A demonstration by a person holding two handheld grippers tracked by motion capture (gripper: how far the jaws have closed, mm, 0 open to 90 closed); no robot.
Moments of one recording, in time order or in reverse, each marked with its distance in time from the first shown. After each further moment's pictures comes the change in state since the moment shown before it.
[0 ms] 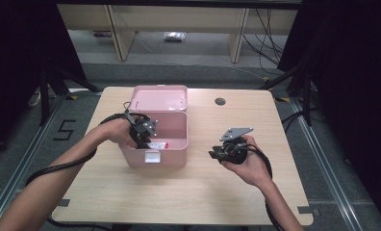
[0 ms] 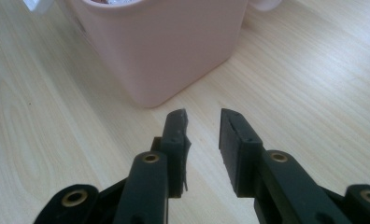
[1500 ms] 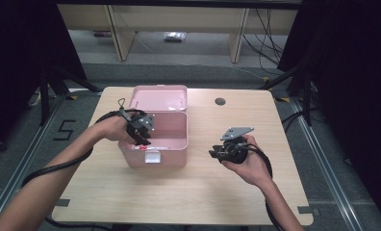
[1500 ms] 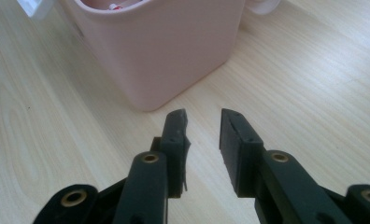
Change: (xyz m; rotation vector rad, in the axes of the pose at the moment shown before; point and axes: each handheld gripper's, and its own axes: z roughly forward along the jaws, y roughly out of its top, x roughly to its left) left arm 0.001 -0.004 -0.015 -0.094 0.071 -0.050; right arm -0.003 0.000 0.001 -0.036 -0.006 -0.018
